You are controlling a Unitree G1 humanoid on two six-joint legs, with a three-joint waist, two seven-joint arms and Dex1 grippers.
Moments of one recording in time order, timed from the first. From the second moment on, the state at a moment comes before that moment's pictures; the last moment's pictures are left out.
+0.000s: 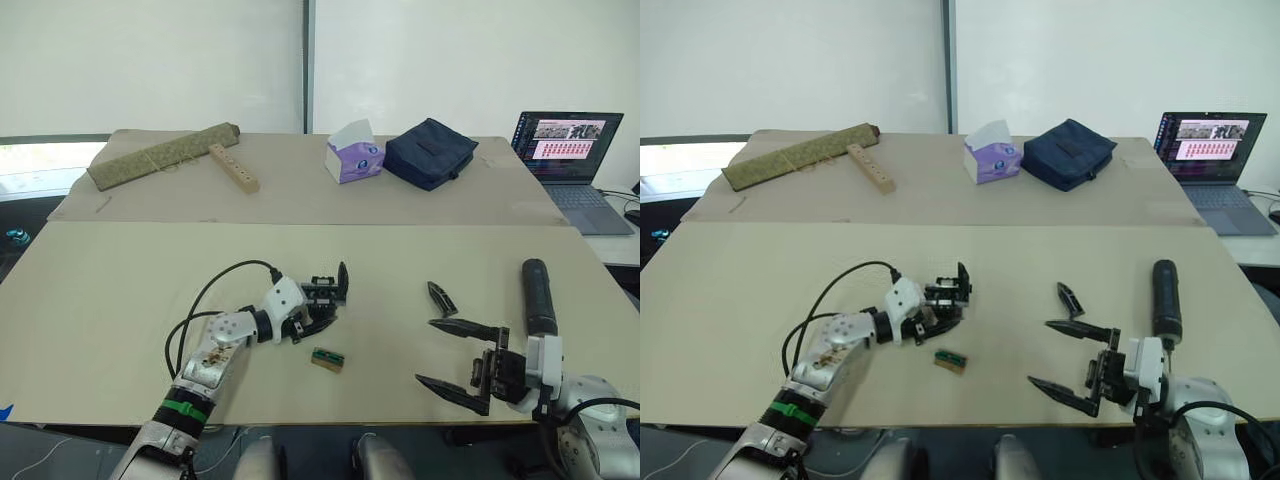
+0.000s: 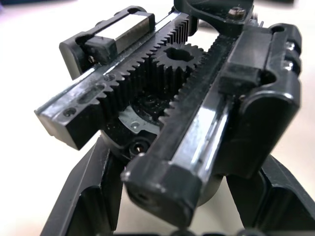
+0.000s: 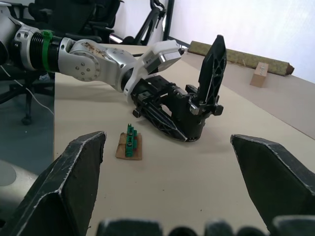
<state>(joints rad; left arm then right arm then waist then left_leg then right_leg) -0.35 0.33 -0.26 0.22 -0.14 0.00 -0.82 0.21 -0.58 -0.20 -0.19 0.57 -0.23 1.26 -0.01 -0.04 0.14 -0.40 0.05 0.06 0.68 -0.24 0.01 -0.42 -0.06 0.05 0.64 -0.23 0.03</state>
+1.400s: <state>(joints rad) -0.71 0.26 -0.22 0.84 -0.12 -0.25 -1.26 0.36 -0.60 -0.25 -0.40 0.55 -0.17 1.05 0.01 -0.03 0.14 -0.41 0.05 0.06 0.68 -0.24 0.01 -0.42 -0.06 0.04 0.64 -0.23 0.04</state>
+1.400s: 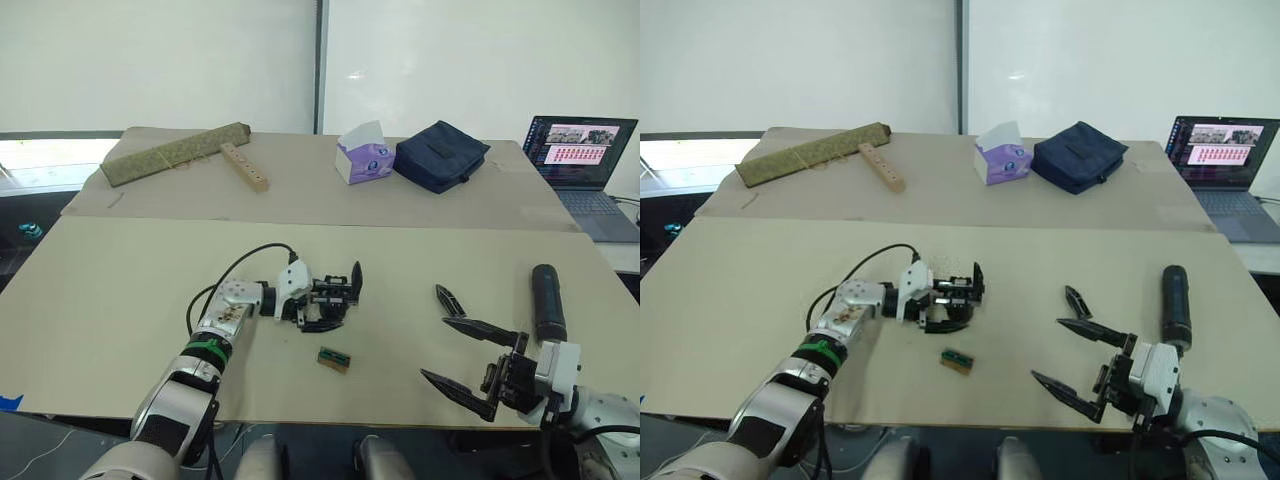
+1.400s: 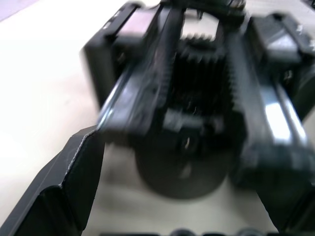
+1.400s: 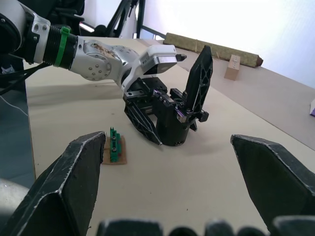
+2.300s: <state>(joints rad) -0.25 0.19 -0.16 0.03 -0.06 0.27 -0.59 0.36 -0.58 -0.25 -0.34 0.53 -0.24 1.06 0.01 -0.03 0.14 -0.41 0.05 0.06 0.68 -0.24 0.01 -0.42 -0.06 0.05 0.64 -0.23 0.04</state>
